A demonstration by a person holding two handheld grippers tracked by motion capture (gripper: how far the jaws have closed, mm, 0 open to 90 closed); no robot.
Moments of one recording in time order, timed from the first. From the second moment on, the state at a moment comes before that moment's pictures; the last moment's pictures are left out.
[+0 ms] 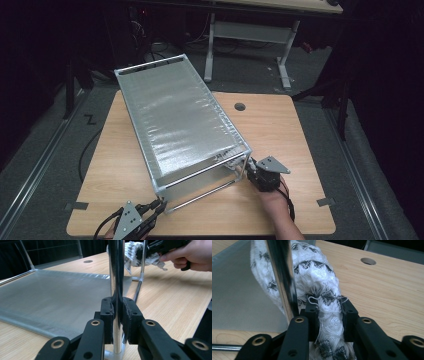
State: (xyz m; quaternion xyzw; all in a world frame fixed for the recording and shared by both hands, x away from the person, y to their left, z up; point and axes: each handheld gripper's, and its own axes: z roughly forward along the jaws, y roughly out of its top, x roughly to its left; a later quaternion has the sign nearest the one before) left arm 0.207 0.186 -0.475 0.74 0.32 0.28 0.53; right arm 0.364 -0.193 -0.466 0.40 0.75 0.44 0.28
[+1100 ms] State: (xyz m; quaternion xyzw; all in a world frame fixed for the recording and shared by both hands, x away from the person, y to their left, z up) left arm 0.256 0.170 -0.476 0.74 0.30 0.26 0.54; right arm 0.315 -0.237 -0.464 0.42 0.75 0.42 0.30
